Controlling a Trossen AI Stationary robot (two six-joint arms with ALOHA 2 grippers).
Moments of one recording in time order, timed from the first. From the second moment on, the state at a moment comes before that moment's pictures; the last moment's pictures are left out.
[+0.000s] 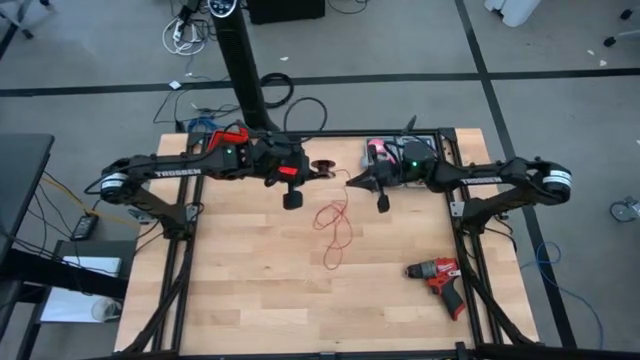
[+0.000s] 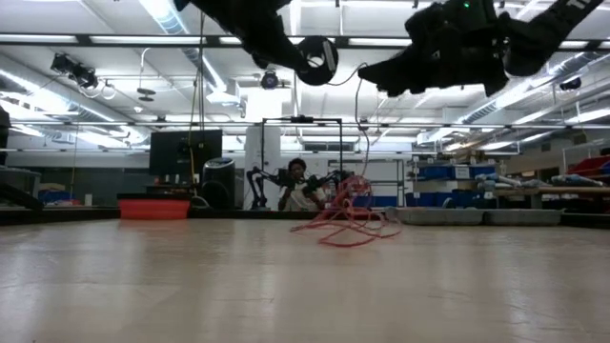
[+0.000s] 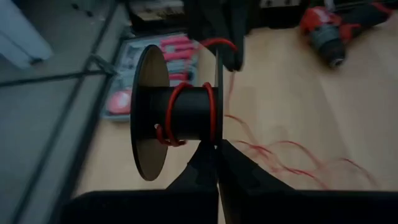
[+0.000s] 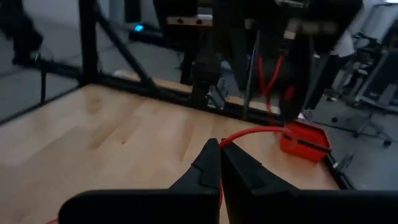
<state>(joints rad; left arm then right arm) 0.21 1.43 1.22 -0.36 0.05 0.23 -0.37 1.26 0.55 0.62 -0.50 -0.26</state>
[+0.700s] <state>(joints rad) 0.22 1.59 1.22 -0.33 0.26 0.15 -0.34 1.26 0.87 0.09 -0.63 -0.49</state>
